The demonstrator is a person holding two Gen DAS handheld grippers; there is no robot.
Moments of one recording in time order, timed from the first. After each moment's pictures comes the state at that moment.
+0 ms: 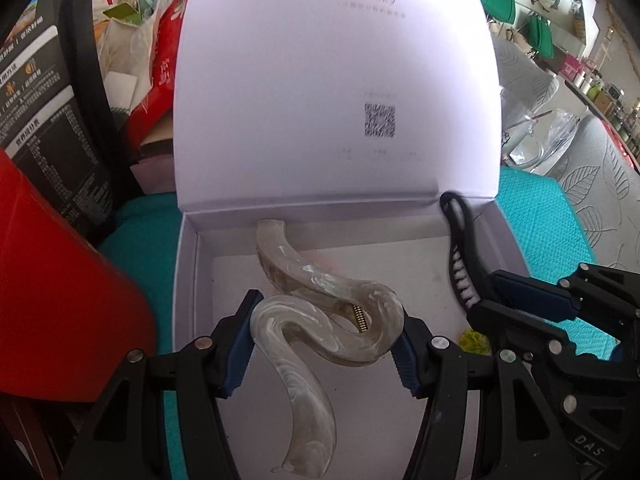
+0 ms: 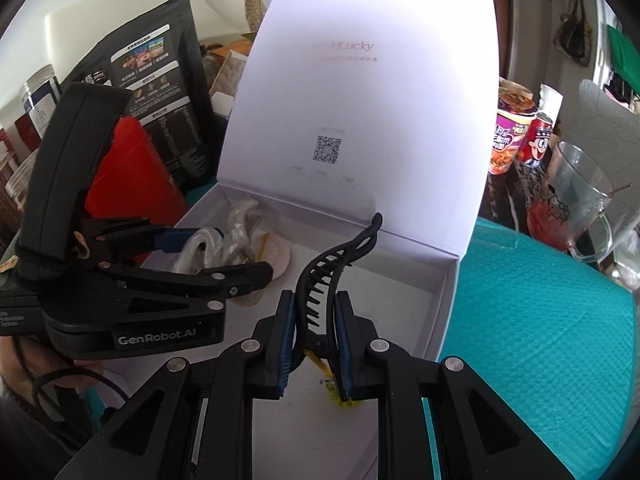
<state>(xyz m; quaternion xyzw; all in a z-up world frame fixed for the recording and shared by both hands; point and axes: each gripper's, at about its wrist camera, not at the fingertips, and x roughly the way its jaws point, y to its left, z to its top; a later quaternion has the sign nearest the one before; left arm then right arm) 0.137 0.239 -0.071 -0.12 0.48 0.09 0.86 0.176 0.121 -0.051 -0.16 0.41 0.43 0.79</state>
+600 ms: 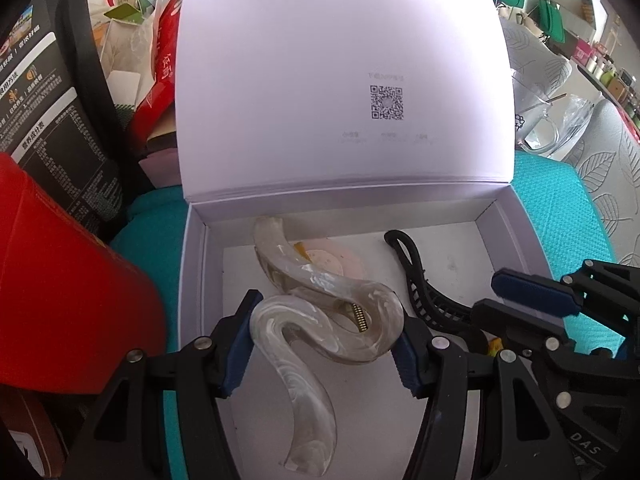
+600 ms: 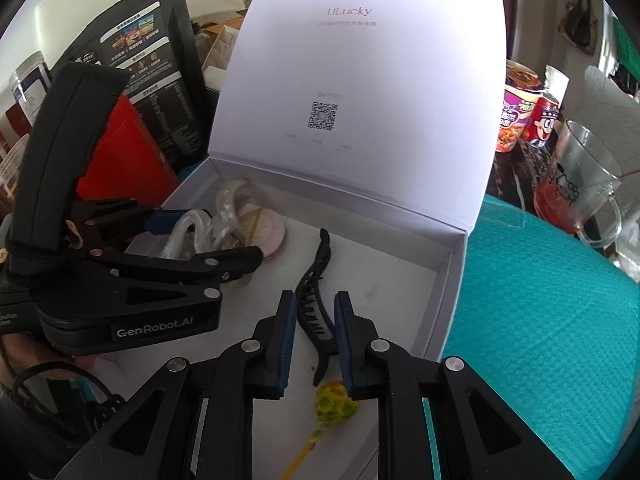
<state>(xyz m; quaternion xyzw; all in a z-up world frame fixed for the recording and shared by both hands) 0.148 0.225 -0.073 -0.10 0.51 0.11 0.85 0.184 0.123 -0.063 -0.16 0.44 0.42 0.78</state>
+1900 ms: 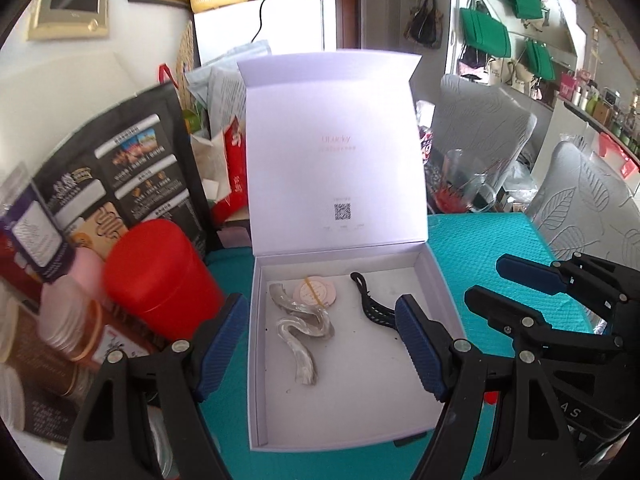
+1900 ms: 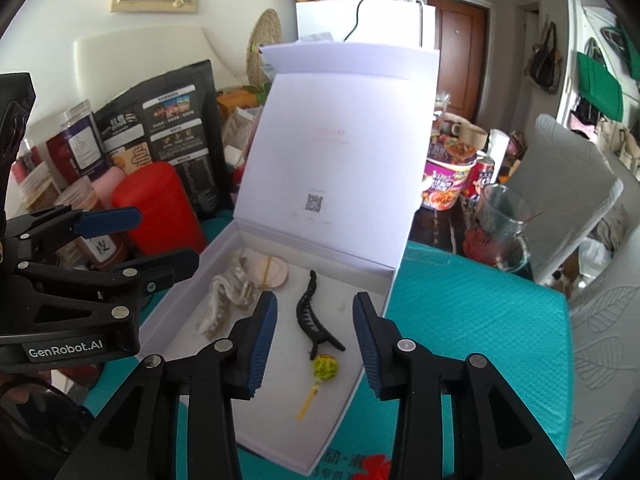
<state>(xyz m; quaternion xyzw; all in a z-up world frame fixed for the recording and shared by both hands) 0.051 0.171 0.058 -0.06 0.38 0.16 0.91 0.118 0.067 0.037 -0.14 0.34 0.39 0.84</state>
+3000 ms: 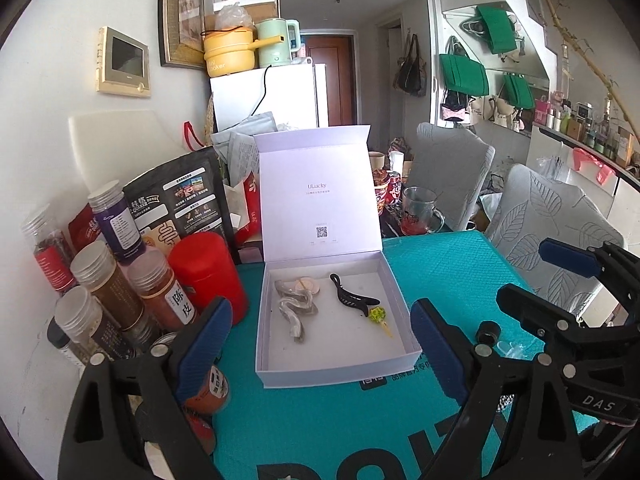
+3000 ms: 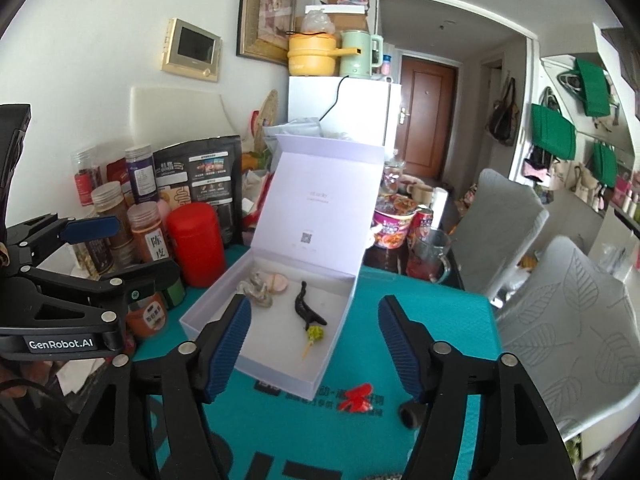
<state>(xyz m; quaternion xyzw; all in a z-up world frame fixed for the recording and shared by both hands) -0.082 0.092 0.118 -0.02 0.29 0.17 0.94 -0.020 -0.035 0.102 -0.13 0.23 0.36 0.90</state>
